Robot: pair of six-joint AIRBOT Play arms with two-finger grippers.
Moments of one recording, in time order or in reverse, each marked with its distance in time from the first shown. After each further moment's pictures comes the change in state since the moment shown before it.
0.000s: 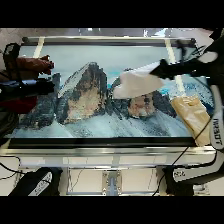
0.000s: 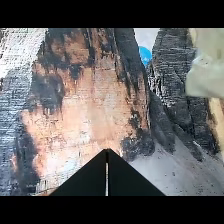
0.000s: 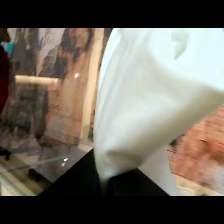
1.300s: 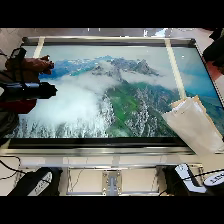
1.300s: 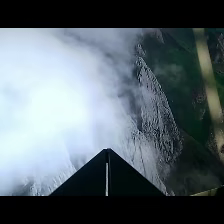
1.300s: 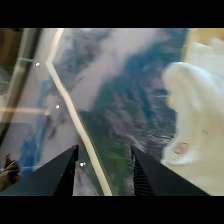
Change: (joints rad) left arm 0.000 -0.022 0.000 -0.003 -0.085 -0.012; right arm -0.911 0.639 -0.561 0.232 0.102 -0.048
